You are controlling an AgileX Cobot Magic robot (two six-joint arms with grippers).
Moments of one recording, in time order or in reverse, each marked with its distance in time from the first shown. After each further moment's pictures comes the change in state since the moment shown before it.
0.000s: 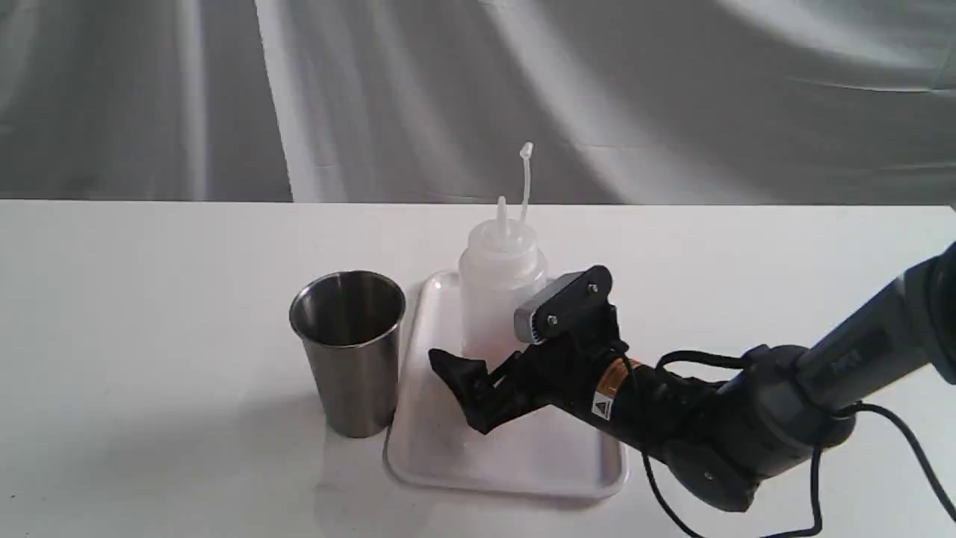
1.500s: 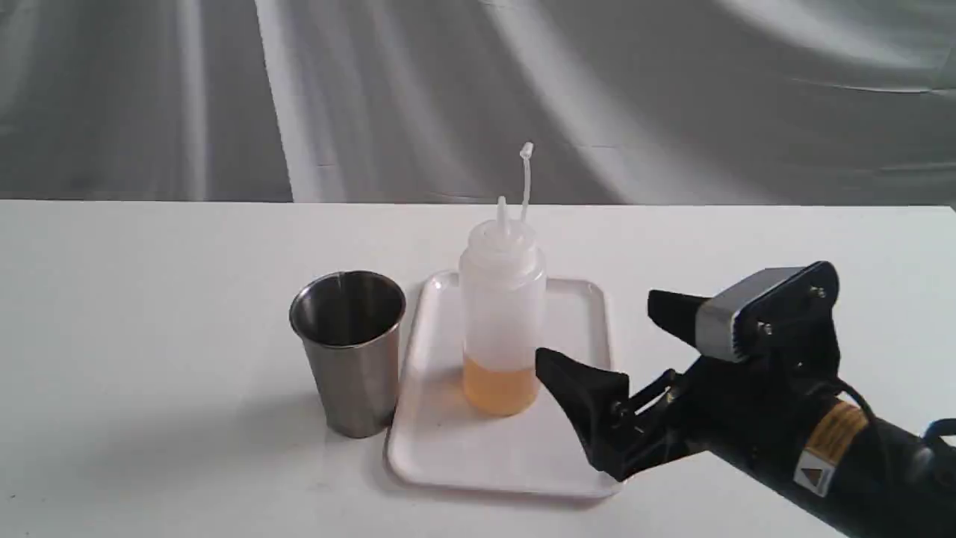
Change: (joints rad) left arm 0.000 0.000 0.000 0.000 0.000 0.000; right arm -0.006 -0.649 0.582 0.112 0.044 0.066
